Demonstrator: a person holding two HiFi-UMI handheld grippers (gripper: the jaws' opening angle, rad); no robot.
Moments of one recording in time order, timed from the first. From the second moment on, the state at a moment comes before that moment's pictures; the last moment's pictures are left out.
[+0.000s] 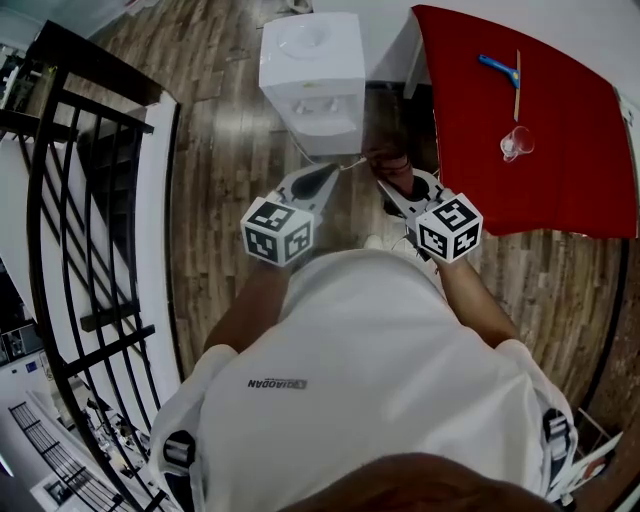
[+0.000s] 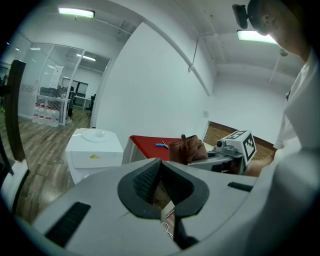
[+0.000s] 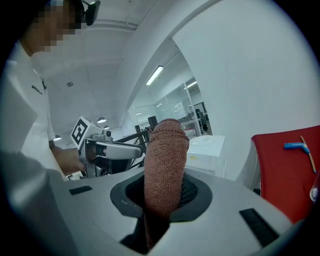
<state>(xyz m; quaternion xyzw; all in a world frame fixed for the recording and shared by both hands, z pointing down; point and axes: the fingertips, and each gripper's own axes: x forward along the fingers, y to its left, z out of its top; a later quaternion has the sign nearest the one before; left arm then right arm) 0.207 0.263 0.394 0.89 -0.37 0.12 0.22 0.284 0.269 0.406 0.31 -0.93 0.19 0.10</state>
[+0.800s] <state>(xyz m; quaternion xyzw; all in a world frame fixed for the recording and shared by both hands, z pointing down) 0.211 0.254 0.415 0.88 -0.38 0.17 0.22 0.289 0.241 0.448 0.29 -0.92 0.24 0.11</state>
